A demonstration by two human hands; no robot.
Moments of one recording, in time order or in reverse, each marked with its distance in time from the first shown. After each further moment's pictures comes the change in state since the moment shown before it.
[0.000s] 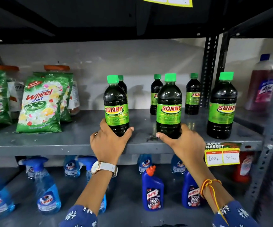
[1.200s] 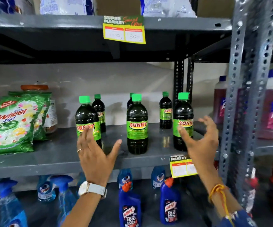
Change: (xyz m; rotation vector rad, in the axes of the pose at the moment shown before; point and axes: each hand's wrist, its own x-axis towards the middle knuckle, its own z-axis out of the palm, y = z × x) left_hand -0.026 0.048 -0.003 -0.175 0.208 0.211; right_hand 0.033 0.079 -0.080 0.519 0.431 0.036
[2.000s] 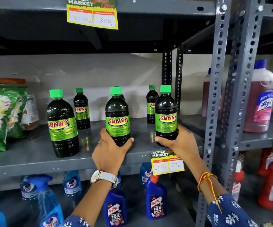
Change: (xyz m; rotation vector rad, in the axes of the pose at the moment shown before) left_hand -0.022 0.078 0.052 0.017 -0.375 -0.240; right_hand 0.021 0.055 -0.001 -0.234 -0.547 0.164
